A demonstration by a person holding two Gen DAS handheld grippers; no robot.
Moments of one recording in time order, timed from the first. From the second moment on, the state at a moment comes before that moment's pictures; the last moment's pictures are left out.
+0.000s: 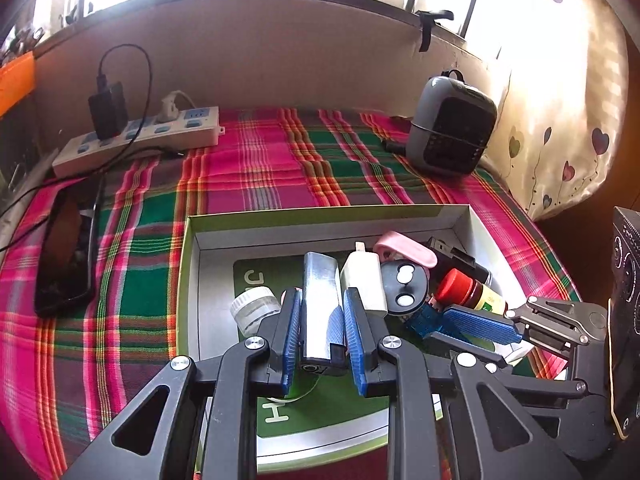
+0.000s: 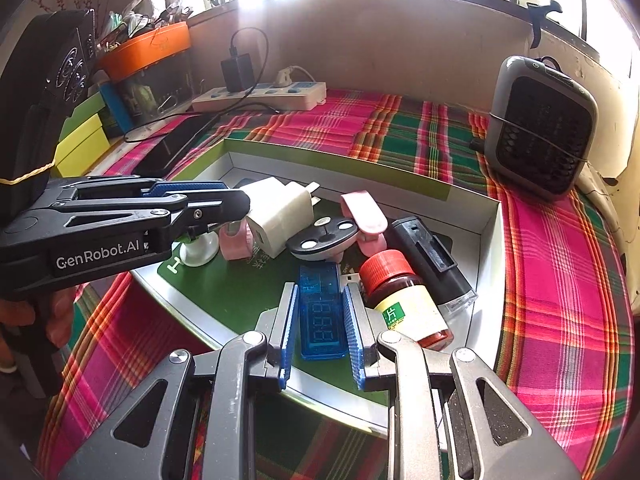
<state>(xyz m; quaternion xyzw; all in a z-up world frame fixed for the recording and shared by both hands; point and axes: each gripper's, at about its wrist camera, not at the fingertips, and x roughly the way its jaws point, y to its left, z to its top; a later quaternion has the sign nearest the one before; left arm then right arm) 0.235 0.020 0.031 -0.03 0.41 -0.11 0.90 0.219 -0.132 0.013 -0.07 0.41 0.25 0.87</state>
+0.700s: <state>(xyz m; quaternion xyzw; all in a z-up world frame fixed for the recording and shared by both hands) 0.225 0.017 0.034 -0.03 0.41 -0.10 0.90 0.213 -0.136 0.018 -0.05 0.40 0.25 0.88</state>
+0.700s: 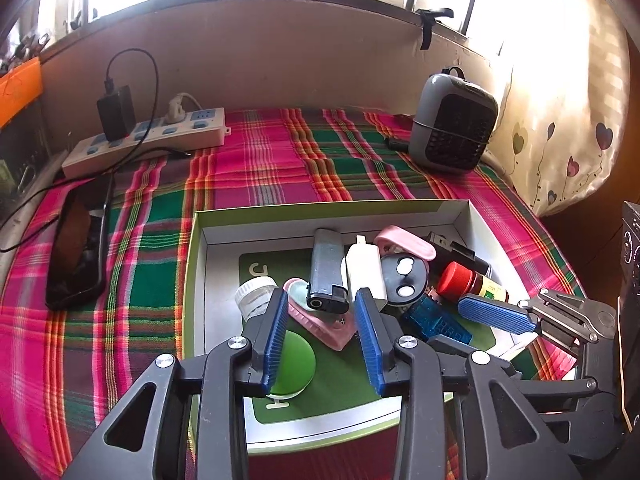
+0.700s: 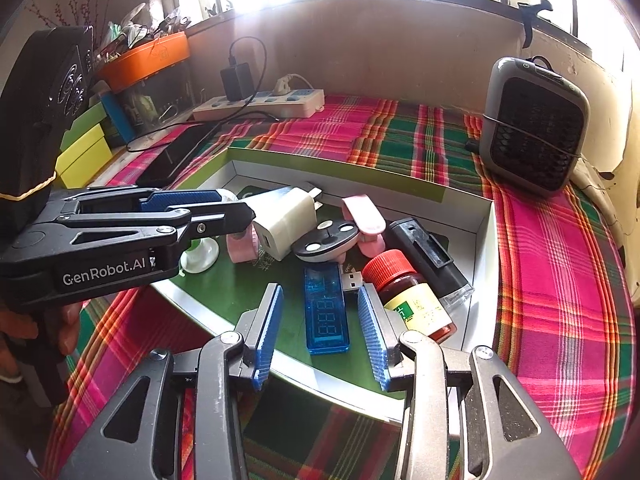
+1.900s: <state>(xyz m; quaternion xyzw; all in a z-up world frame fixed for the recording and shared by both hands) 0.127 0.022 0.036 -0.02 0.42 -0.02 0.91 0.144 -0.150 0.032 -0.04 0.39 0.18 0.90</state>
